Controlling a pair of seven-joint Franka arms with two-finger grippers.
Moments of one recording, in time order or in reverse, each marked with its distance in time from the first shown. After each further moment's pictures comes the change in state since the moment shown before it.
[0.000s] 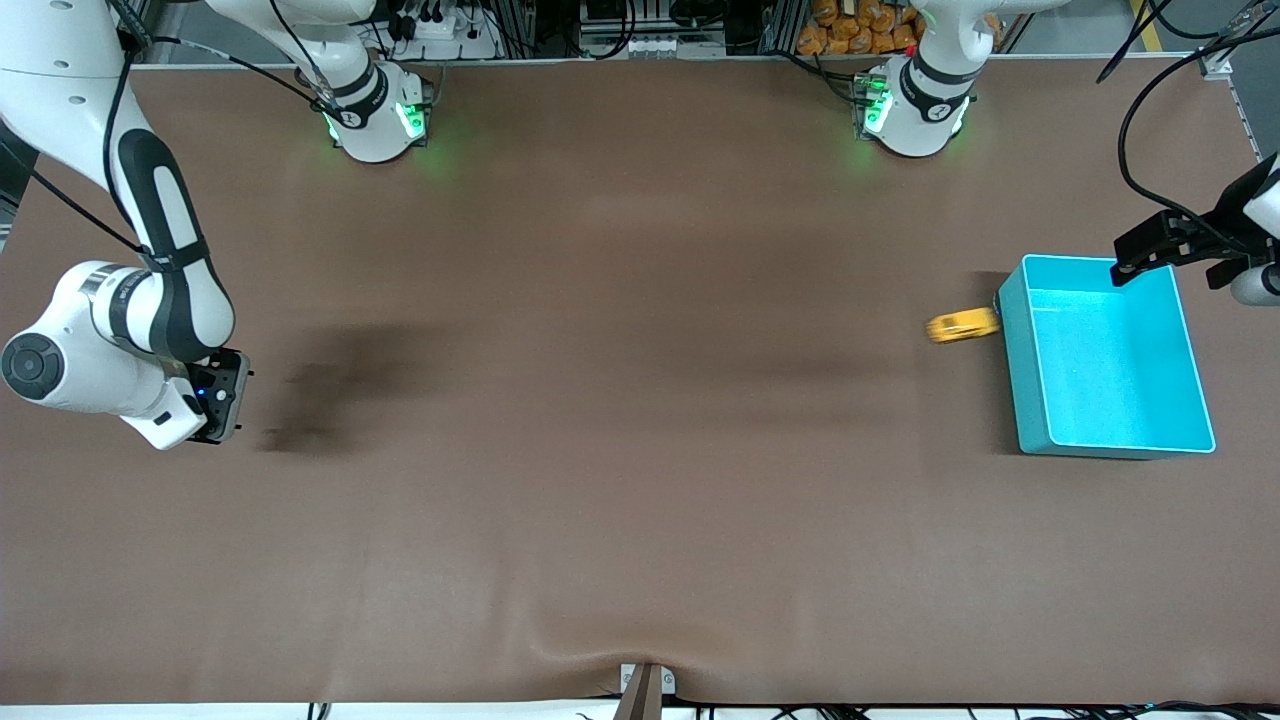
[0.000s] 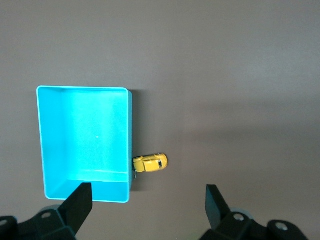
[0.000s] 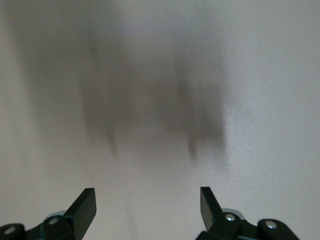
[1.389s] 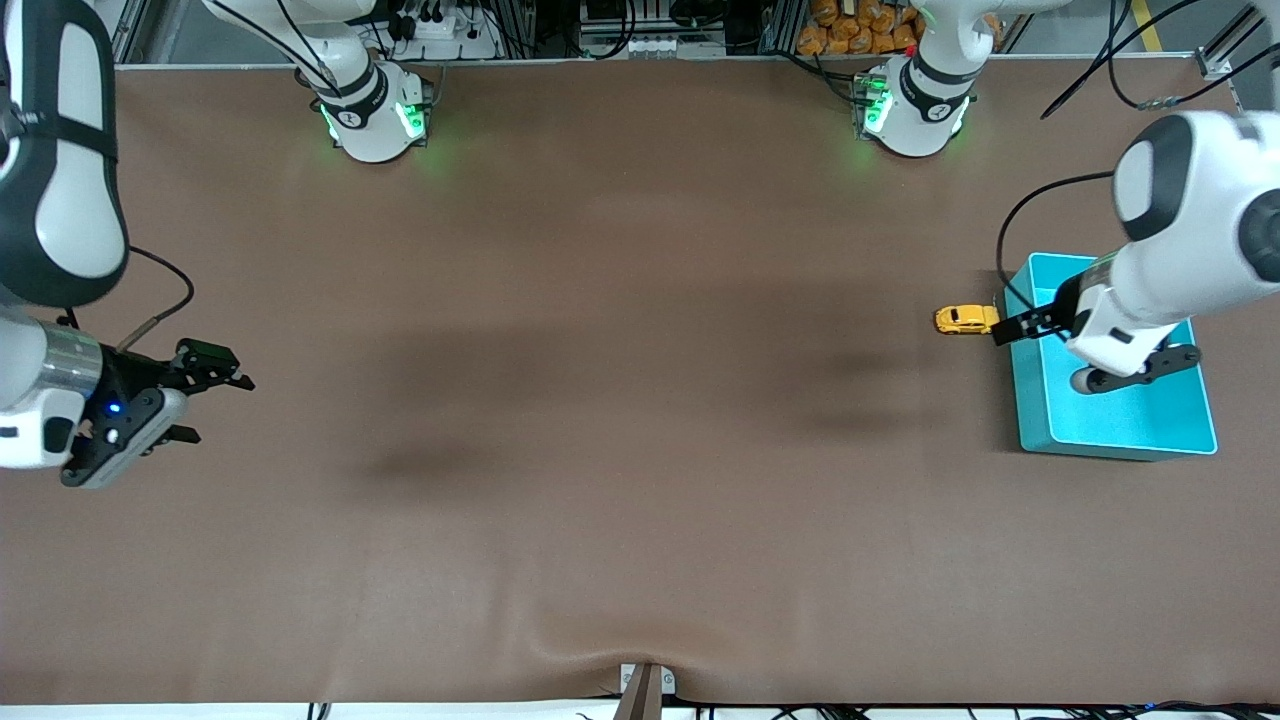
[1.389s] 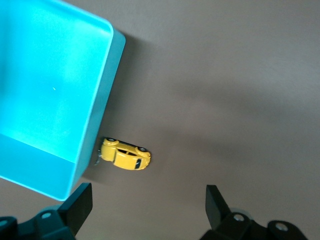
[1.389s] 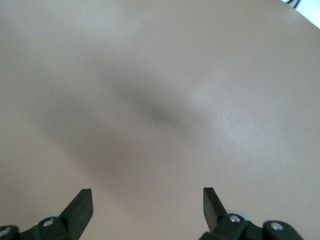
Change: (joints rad) left arm -0.024 0.072 -0.012 -0.452 0.000 0.350 -0.429; right arm 0.106 -0.121 0.032 0.480 0.212 -0.496 0.864
